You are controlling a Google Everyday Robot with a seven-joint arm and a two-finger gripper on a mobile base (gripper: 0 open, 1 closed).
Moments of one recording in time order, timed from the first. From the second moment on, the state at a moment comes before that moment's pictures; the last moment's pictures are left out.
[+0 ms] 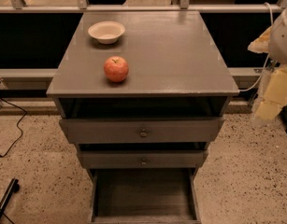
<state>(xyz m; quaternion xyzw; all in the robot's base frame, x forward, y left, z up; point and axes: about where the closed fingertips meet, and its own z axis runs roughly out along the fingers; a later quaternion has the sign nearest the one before) 0.438 -0.217 0.976 -0.60 0.78 -0.03 0.16</state>
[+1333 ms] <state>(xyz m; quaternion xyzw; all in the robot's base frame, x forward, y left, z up) 0.548 -0.005 0.988 -0.73 0.65 0.02 0.20</state>
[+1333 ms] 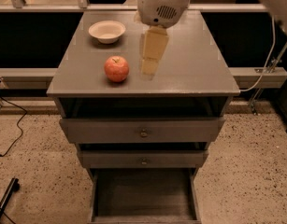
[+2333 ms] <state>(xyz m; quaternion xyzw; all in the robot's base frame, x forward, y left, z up) 0.611 0.031 0.924 -0.70 0.68 0.06 0.21</state>
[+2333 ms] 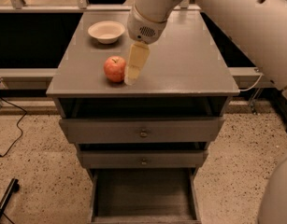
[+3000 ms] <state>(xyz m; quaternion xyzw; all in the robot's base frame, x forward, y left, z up) 0.663 0.041 0.903 -0.66 0.69 0.11 0.28</state>
